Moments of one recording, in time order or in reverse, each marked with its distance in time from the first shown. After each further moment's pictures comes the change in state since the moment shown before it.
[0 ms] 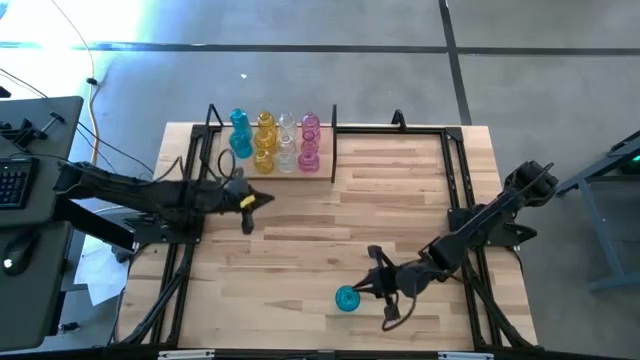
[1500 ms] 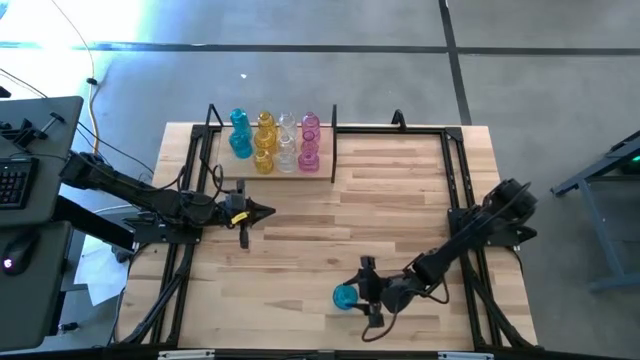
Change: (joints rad) left arm -0.188 0.022 -0.123 0.310 -0.102 0.053; right arm 0.027 0.252 0.001 0.173 0.097 0.109
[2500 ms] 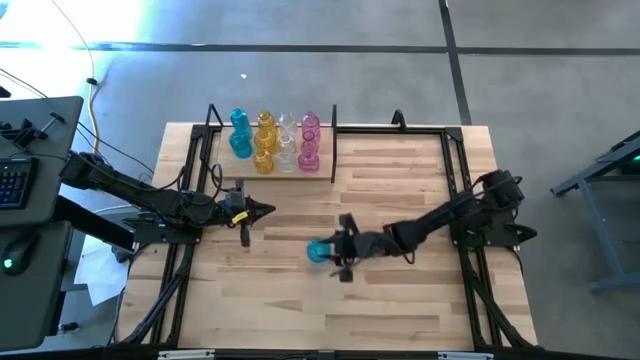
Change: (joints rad) left arm 0.000 0.000 0.000 0.002 -0.038 -0.035; right arm -0.343 0.027 -0.003 0.218 -0.135 -0.275
